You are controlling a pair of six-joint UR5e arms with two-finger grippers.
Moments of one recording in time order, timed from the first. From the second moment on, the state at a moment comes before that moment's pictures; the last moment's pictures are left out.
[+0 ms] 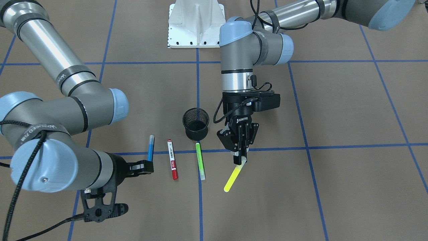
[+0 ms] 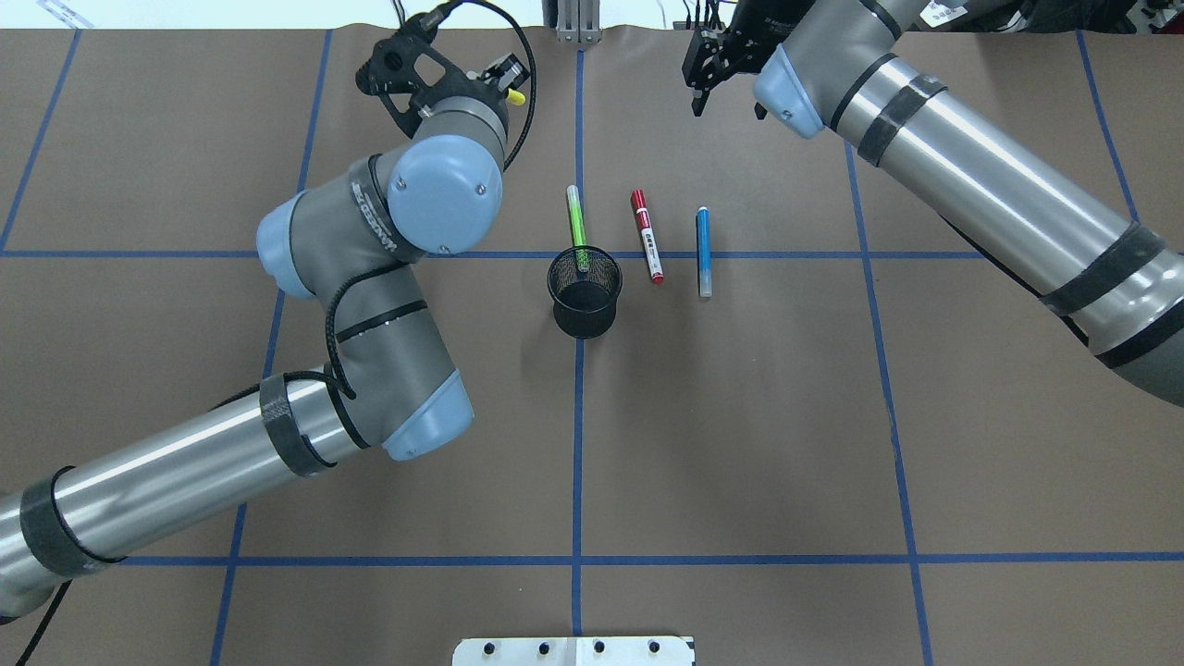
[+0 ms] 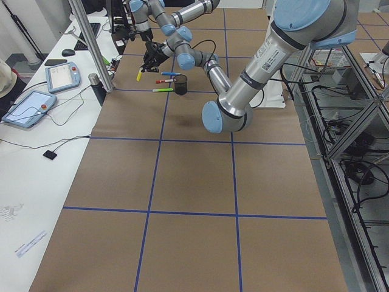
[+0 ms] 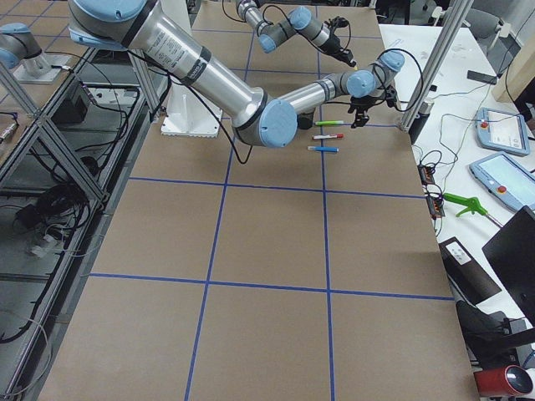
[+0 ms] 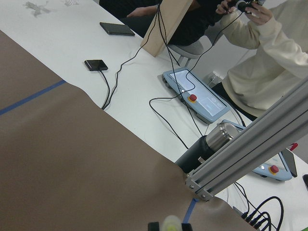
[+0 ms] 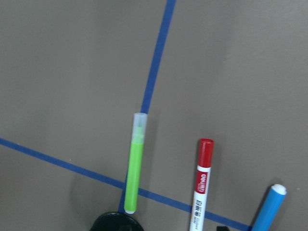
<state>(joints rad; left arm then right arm) -0.59 -2.37 -1.46 -1.94 -1.04 -1.83 1.02 -0.59 1.00 -1.49 2.42 0.62</state>
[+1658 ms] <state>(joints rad) -0.57 -2.39 -1.51 -2.01 -0.94 -1.64 1.09 -0.81 1.37 -1.69 2.27 0.64</state>
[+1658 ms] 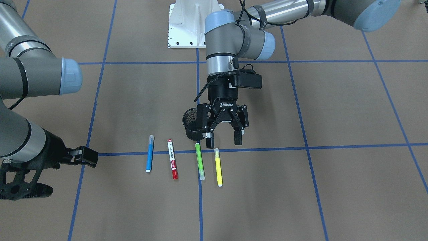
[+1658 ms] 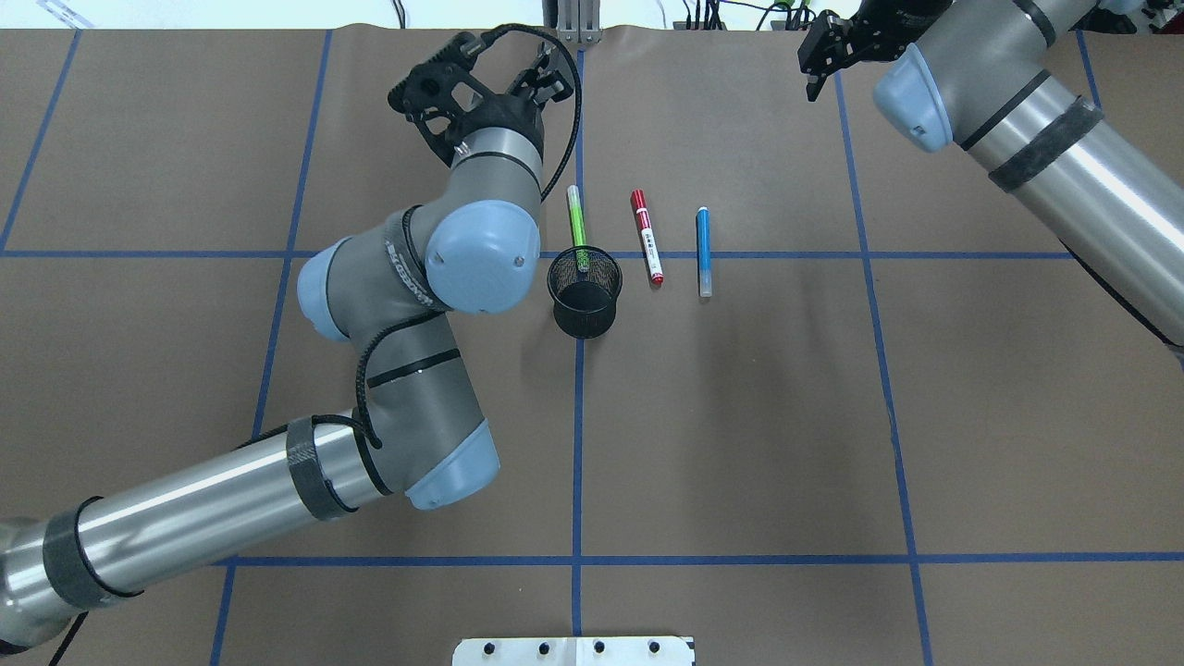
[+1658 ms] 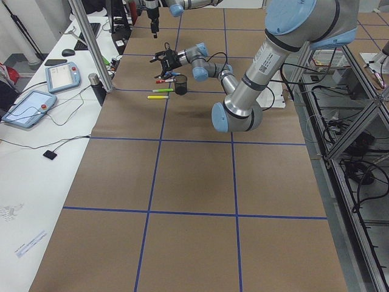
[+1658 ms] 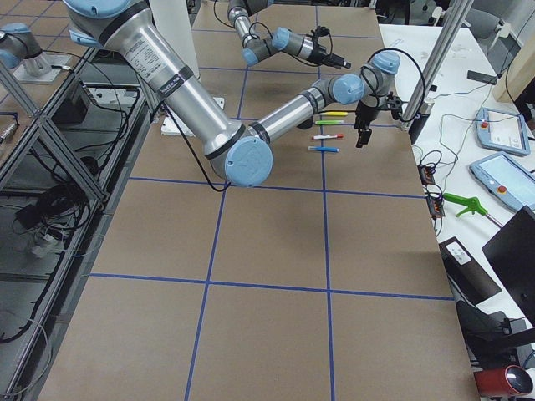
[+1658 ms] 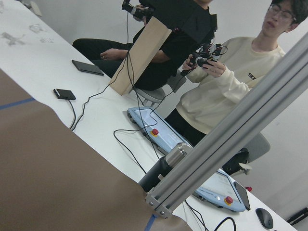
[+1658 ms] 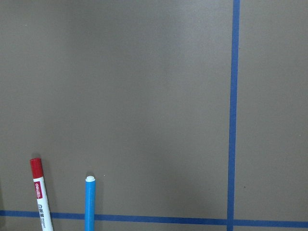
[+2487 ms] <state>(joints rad) -1.13 -2.28 -1.70 -1.49 -2.07 -0.91 1.43 -1.24 1.58 -1.73 2.33 0.39</state>
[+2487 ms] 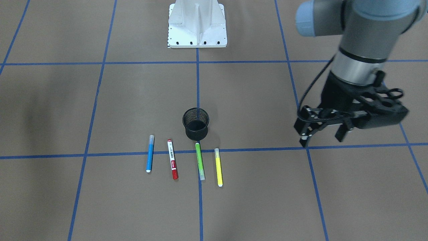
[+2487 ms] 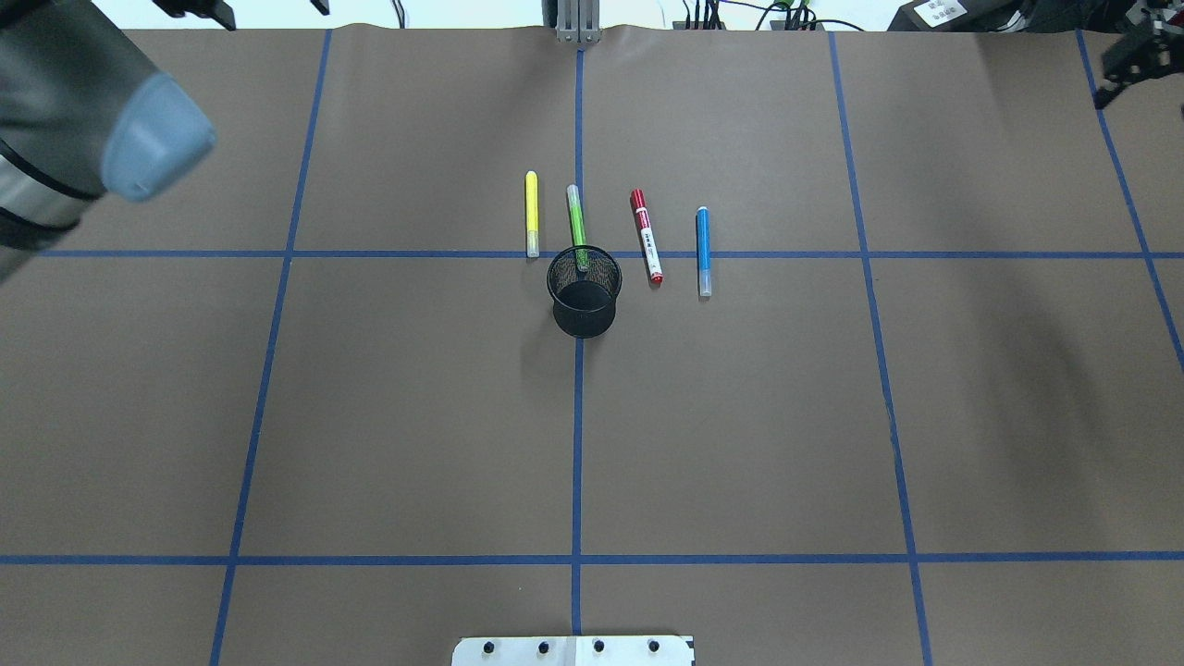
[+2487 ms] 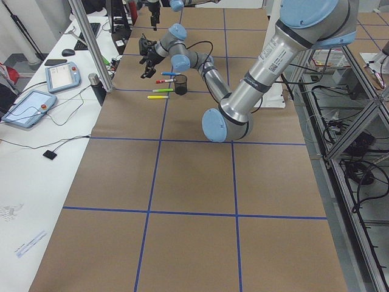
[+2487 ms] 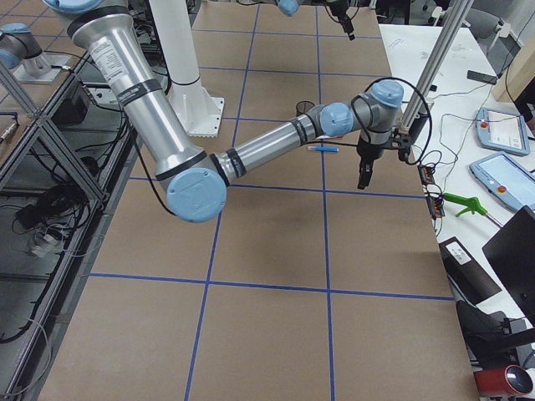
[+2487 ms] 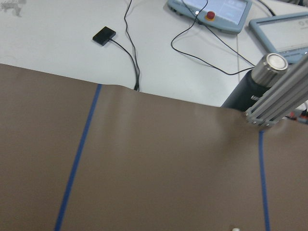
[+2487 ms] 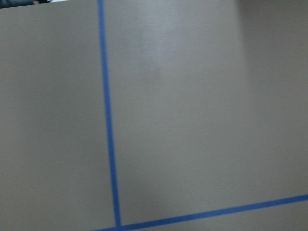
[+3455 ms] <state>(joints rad) -1.43 -2.20 -1.41 -1.28 -2.30 -0.08 1.60 -1.56 1.59 -1.57 2.32 0.13</state>
